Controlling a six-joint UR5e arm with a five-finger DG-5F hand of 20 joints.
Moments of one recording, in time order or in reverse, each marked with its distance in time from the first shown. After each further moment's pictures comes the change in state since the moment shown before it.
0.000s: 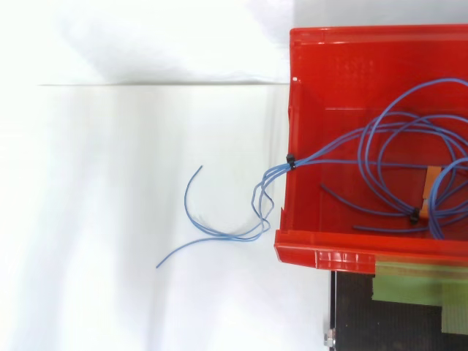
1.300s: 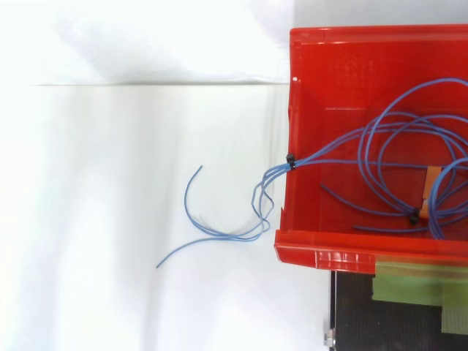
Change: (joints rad) arm 0.002 0.000 0.082 -0.156 0.001 -0.003
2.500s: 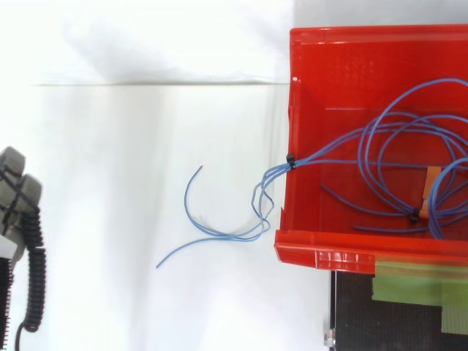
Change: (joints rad) arm 0.042 -0.084 0.000 0.114 0.141 -0.355
